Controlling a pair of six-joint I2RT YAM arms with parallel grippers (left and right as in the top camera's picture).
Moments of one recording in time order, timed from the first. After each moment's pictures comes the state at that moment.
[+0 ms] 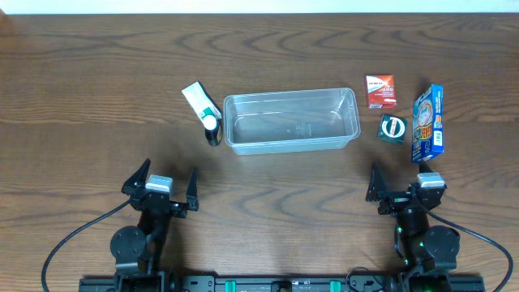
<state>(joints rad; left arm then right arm) 0.05 0.01 0.02 -0.10 0.23 0.09 0.04 0.01 0.01 -0.07 -0.04 0.10</state>
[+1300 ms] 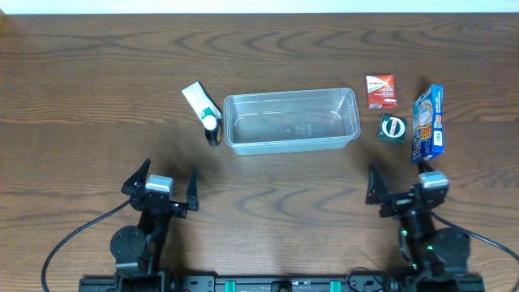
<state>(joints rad) 0.05 0.01 0.02 -0.10 0.23 0.09 0.04 0.07 0.20 -0.18 -0.12 0.10</state>
